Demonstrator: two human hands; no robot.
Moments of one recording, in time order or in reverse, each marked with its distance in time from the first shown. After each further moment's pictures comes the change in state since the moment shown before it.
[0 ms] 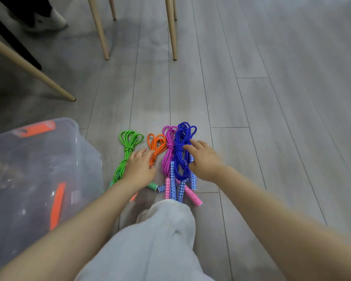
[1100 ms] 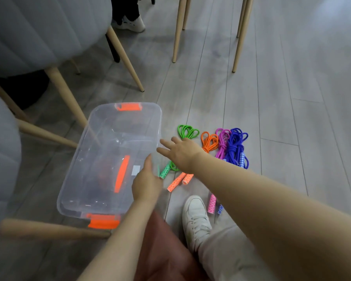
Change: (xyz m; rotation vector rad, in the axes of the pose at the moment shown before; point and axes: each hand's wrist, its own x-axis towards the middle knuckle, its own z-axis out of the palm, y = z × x) left_hand -0.167 -0.118 -0.049 -0.395 0.285 -0.518; right_hand -0.001 -0.273 -0.001 -0.714 -0.049 -0.633
